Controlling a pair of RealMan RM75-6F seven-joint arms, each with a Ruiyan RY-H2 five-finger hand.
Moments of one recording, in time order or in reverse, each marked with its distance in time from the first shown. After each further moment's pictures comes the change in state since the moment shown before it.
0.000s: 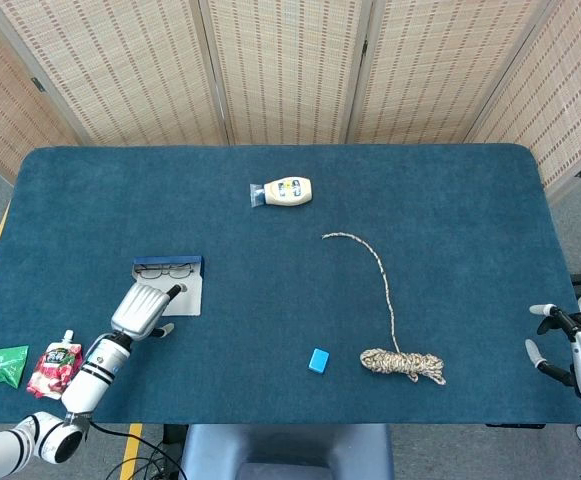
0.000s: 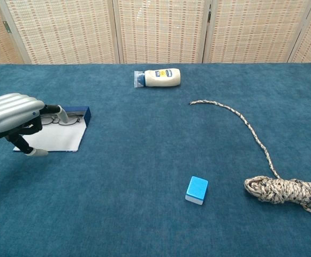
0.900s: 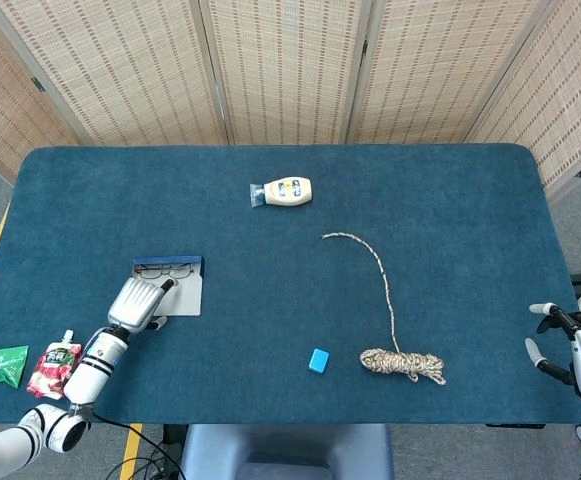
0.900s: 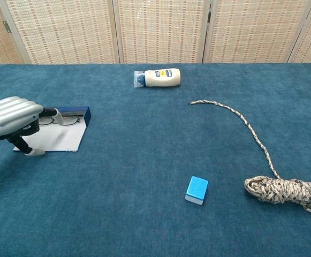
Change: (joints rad) left arm 0.032 -0.087 -0.062 0.204 0.051 -0.063 -0.031; right arm 0.004 0.002 0.002 -0.004 0.003 -0.006 -0.009
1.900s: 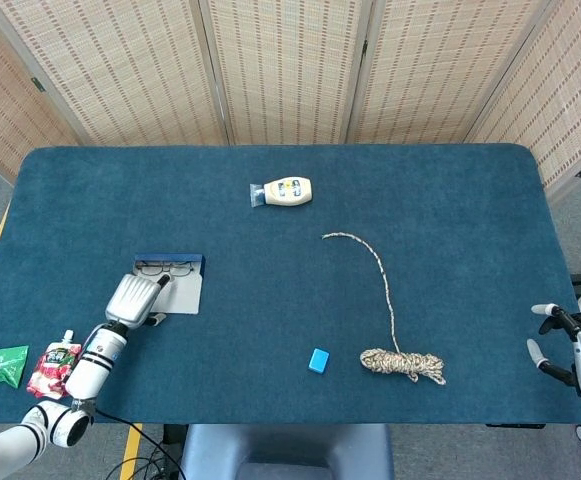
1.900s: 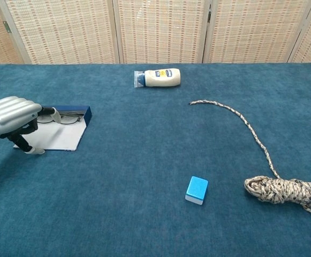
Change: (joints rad) left arm 0.010 -0.040 -0.045 0.079 0.007 -0.024 -0.018; right arm -0.005 0.002 0.000 -0.001 0.001 0.006 -0.001
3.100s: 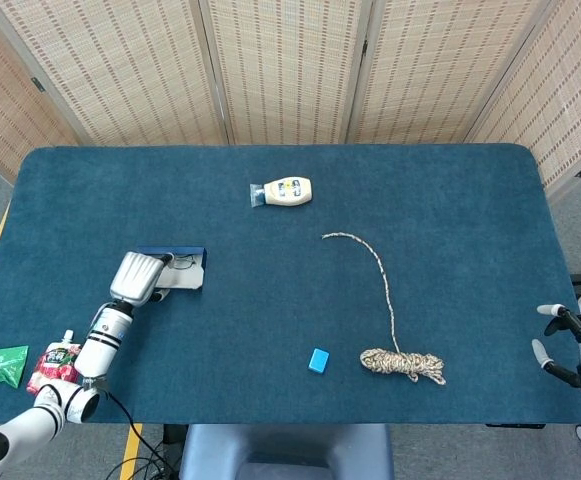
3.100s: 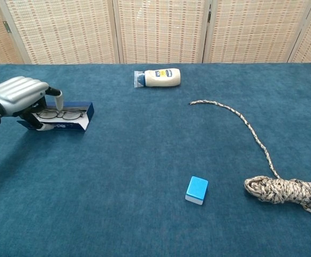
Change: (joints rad) left arm -0.071 -0.088 -0.065 0.196 0.027 0.002 -0.120; right arm -0.008 0.002 0.003 0.005 0.006 0.008 0.005
